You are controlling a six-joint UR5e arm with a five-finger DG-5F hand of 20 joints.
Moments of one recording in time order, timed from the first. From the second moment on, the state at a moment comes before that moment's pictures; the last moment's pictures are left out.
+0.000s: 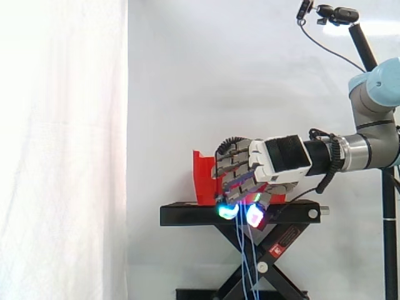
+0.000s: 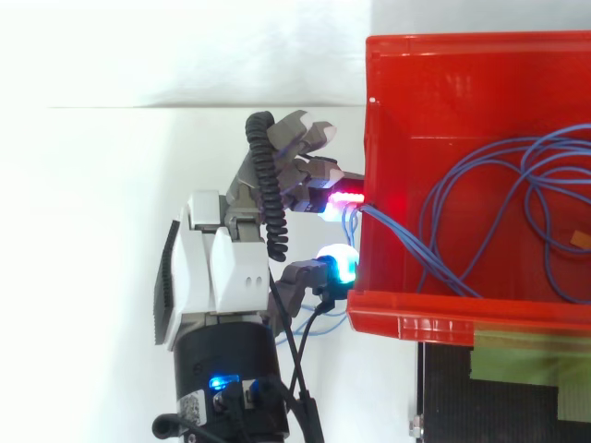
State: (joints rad) arm -0.19 -2.20 -1.19 -3.02 -1.95 -2.69
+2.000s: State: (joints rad) arm -0.19 -2.20 -1.15 -3.08 -1.95 -2.70
